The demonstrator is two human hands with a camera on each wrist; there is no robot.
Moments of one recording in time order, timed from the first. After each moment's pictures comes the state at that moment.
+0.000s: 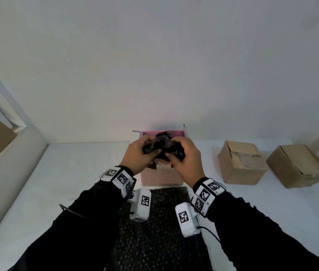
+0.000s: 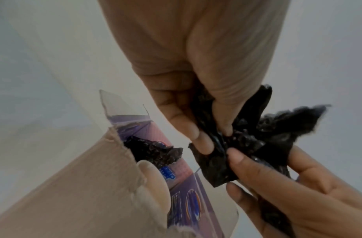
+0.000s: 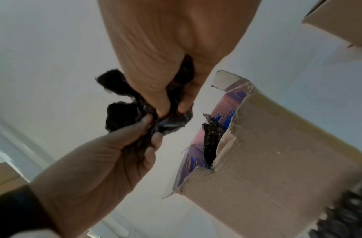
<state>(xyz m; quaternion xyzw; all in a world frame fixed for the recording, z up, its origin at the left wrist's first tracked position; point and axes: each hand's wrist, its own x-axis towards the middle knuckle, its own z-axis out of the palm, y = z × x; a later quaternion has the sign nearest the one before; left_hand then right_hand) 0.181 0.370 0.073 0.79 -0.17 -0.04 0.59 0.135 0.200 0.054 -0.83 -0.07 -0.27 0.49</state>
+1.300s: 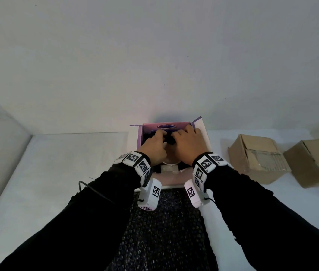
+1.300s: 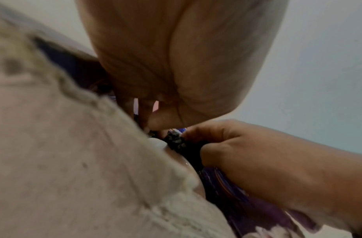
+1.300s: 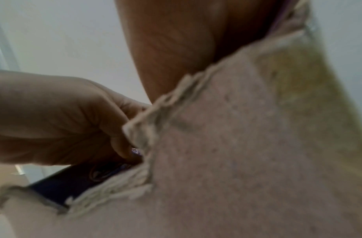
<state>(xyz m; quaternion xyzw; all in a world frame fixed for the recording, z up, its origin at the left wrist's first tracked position) 0.264 0.325 0.019 0.92 -0.16 -0.21 0.30 0.241 0.179 0.017 -1.00 -0.07 -0.03 -0.03</state>
